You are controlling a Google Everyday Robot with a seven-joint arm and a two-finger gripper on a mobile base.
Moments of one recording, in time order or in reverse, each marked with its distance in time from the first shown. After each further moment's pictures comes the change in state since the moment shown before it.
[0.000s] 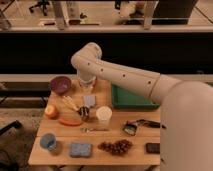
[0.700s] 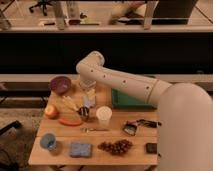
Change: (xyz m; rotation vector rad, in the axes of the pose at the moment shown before) arm 0.011 -0.013 0.050 0.057 -0.054 -0.160
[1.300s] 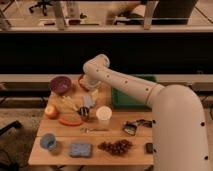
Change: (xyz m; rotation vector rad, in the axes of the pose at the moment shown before) arm 0.023 0.007 0.036 -0.027 -0.073 -0.021
